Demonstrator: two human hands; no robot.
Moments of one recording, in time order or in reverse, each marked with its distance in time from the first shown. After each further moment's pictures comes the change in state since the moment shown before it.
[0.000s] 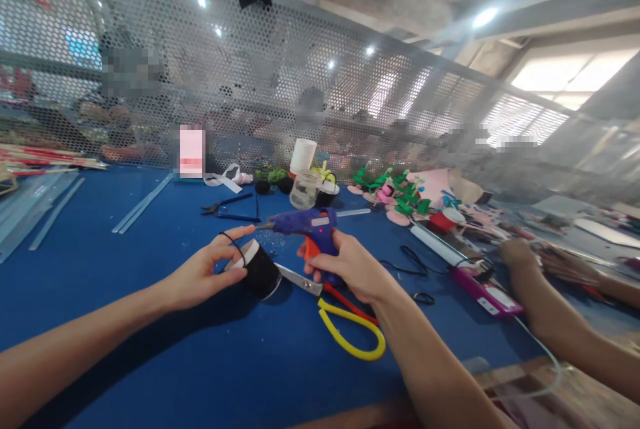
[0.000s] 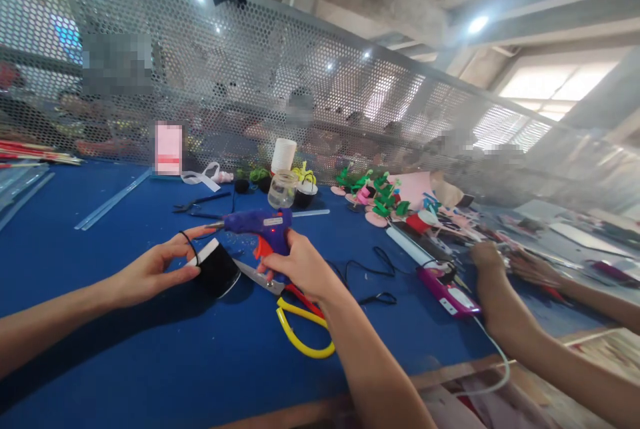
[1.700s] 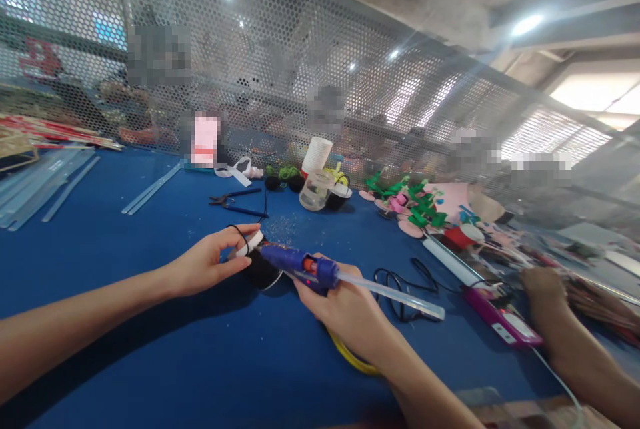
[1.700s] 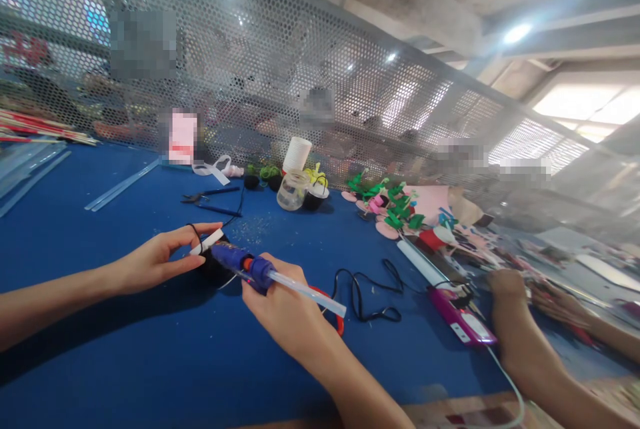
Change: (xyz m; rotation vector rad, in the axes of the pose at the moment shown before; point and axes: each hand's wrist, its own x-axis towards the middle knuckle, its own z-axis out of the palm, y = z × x) left_hand 0.002 0.001 0.003 0.041 0.035 -0.032; right_hand -0.020 0.011 0.032 -0.623 0.132 -0.335
